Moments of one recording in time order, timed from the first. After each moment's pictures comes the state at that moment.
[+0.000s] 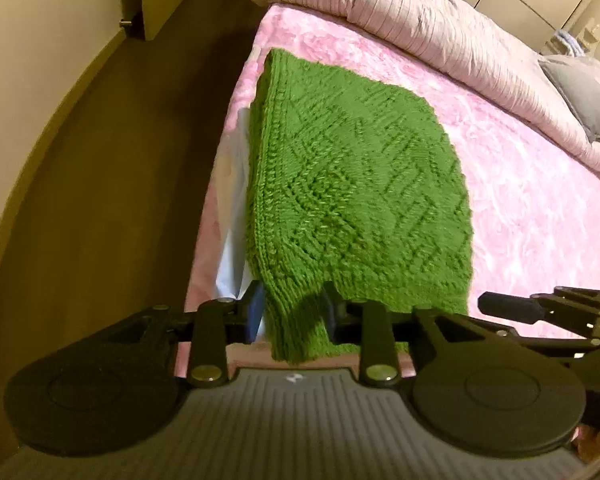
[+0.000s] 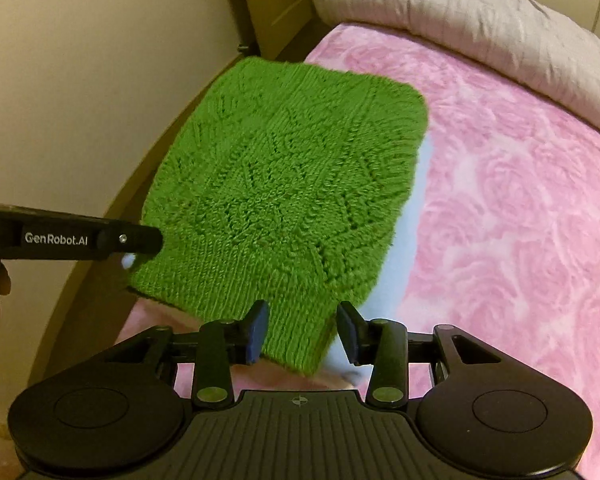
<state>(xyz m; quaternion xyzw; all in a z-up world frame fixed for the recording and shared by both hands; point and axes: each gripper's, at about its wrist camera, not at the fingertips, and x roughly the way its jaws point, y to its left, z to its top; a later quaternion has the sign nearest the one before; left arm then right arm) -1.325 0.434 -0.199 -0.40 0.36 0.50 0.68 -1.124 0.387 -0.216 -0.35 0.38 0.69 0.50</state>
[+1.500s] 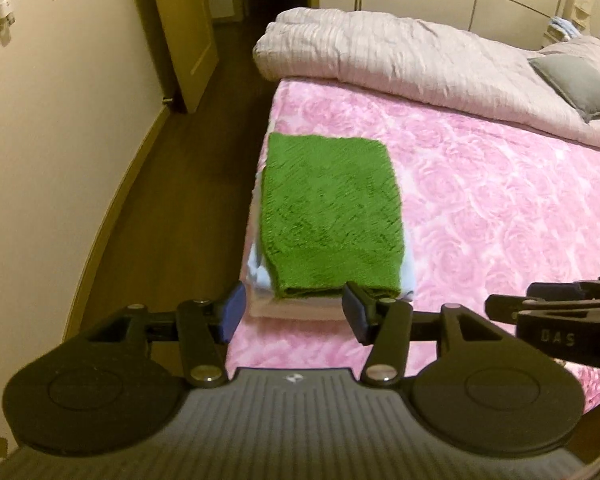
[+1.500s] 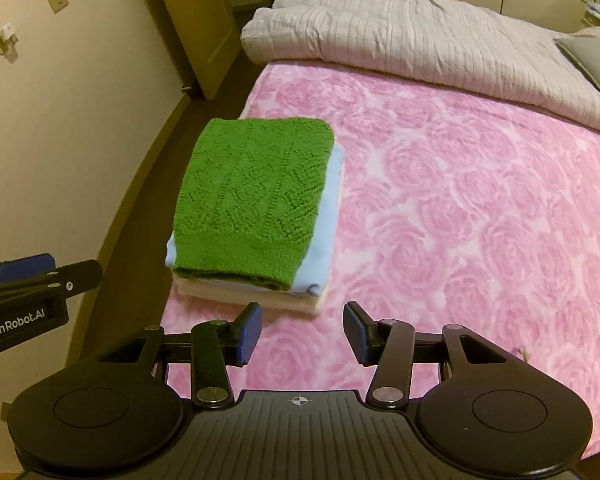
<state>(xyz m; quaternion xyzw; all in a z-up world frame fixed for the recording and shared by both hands) -1.281 0.294 -0.050 -0.27 0.37 0.57 0.68 -1.095 0.278 -0.071 -0.30 0.42 0.63 0.58</state>
